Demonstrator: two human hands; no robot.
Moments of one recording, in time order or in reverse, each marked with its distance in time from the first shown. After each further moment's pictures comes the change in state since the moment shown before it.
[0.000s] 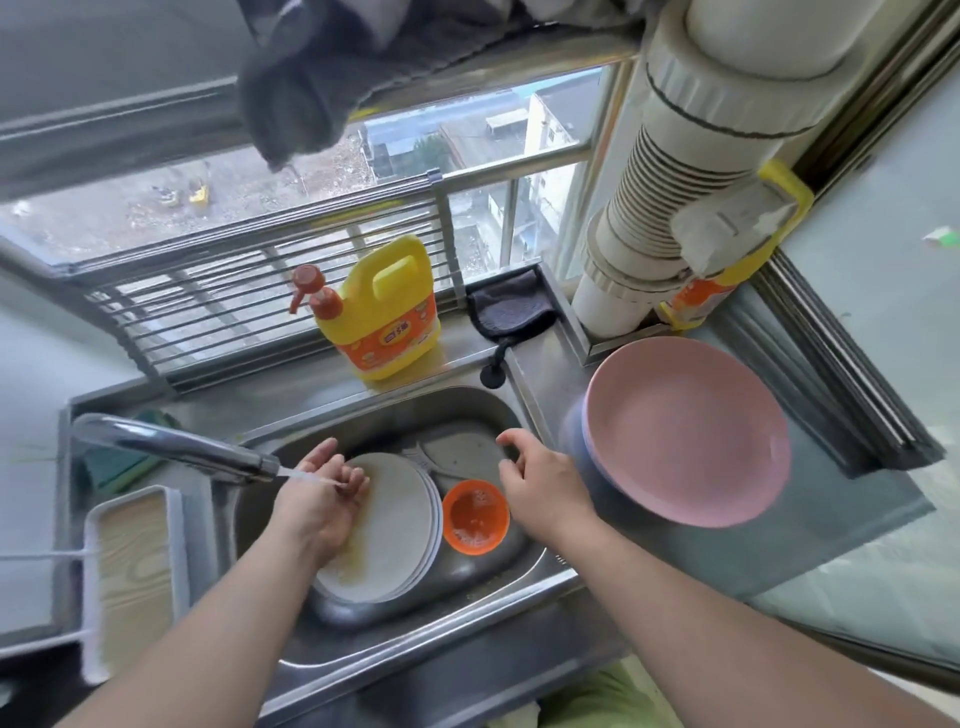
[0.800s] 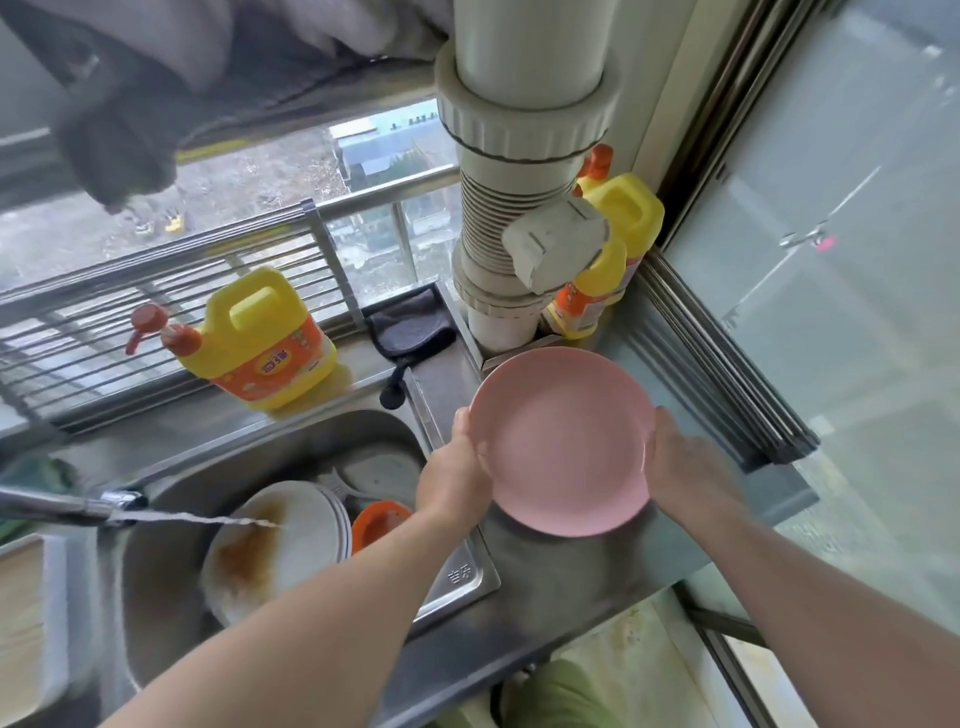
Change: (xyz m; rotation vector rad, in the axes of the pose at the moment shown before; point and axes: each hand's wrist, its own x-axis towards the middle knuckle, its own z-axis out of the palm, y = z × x) left_hand -0.103 -0.131 0.219 1.317 -0.344 0.633; right_hand -0.018 0.172 -0.207 -0.405 0.198 0.346
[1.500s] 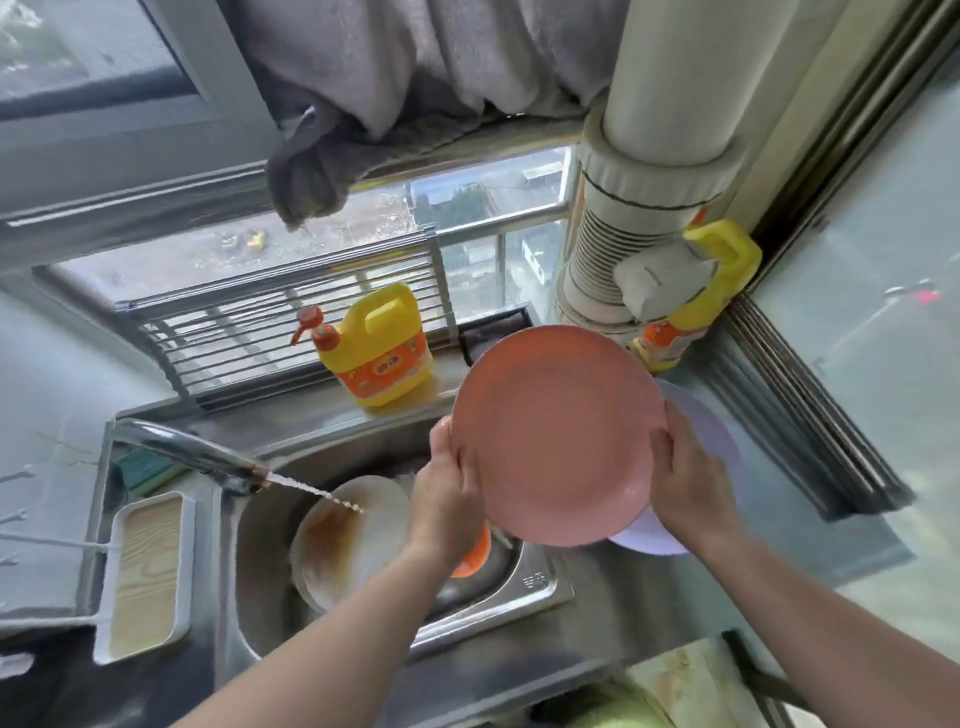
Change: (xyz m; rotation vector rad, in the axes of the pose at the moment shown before) left_hand -0.066 -0.046 -0.099 -0.323 0.314 -0.010; right_hand -0.044 -0.089 0.012 0.435 0.141 -0.279
